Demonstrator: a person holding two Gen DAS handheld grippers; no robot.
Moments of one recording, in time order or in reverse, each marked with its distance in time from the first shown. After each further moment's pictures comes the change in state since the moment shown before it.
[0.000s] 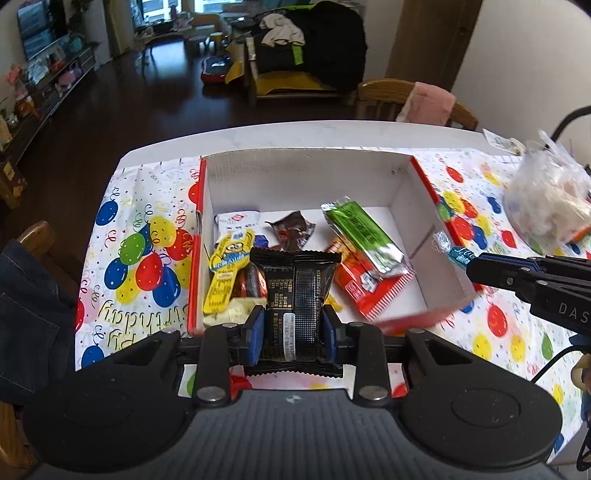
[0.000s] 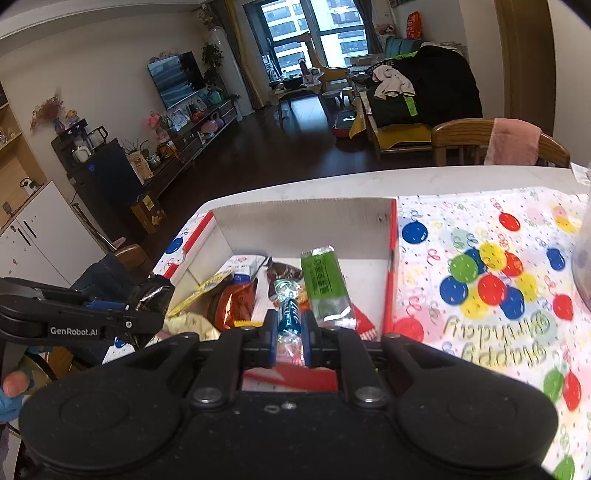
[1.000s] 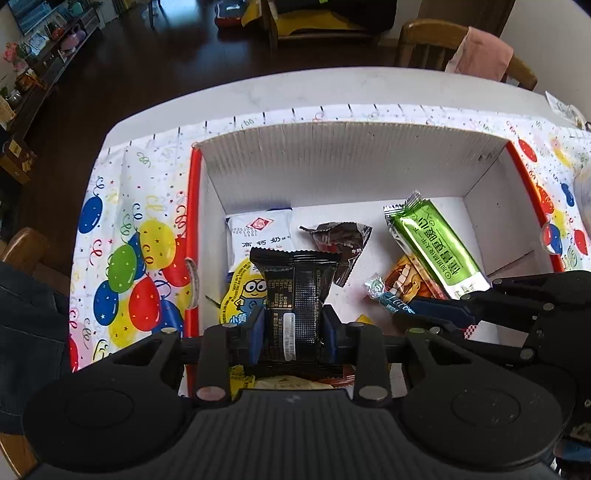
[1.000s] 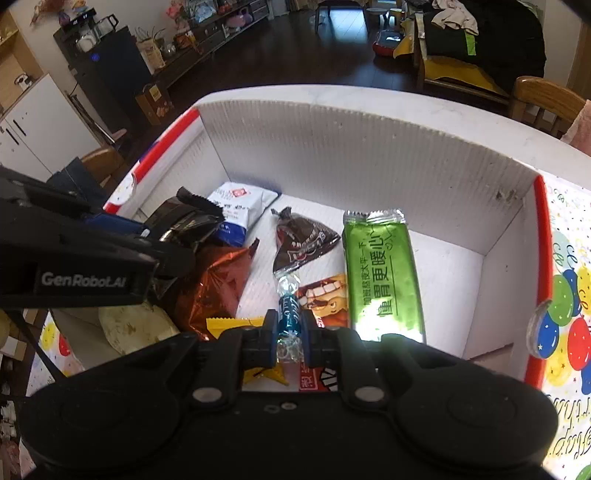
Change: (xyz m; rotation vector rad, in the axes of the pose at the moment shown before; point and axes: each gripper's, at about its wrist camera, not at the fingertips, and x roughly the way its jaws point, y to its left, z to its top) left arm 0.115 0.015 0.068 0.015 0.221 0.094; right arm 0.158 0.027 0.024 -0.176 0.346 0.001
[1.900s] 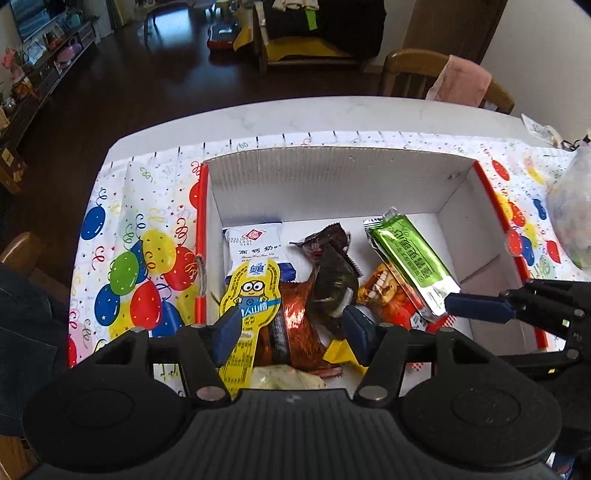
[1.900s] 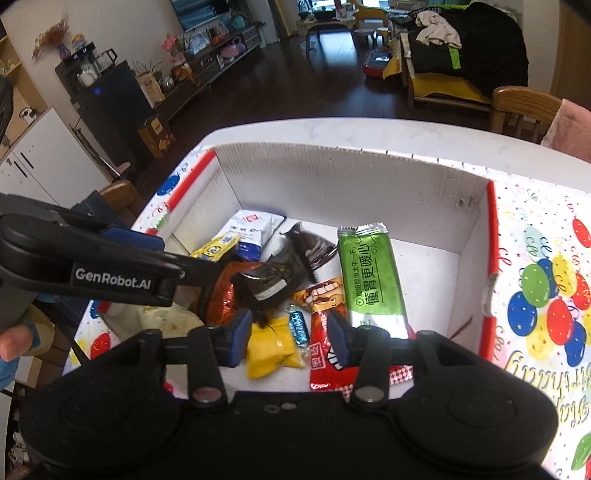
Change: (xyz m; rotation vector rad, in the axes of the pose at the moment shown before) left arm -0.038 0.010 -0.020 -0.011 -0.106 -0.067; right arm -0.060 0.004 -0.015 0.066 -0.120 0.022
